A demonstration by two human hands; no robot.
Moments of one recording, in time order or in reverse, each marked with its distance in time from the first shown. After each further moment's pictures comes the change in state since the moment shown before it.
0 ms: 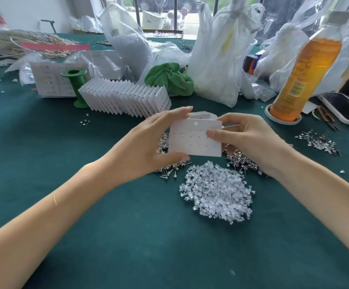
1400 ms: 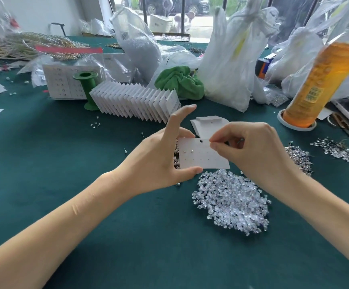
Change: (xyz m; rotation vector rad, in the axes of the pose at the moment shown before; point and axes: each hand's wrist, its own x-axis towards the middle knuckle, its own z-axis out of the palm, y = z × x) left_hand -0.007 -0.004 0.008 0.024 0.008 -0.117; right_hand -0.007 -0.001 0.024 -0.629 0.178 -0.445
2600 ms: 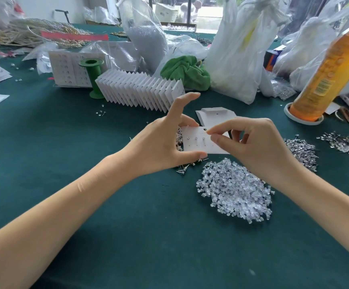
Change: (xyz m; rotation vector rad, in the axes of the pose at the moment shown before) left_hand 0.003 -0.004 -0.005 -0.090 -0.014 -0.060; right_hand -0.004 0.004 0.007 0.111 -0.054 -0.017
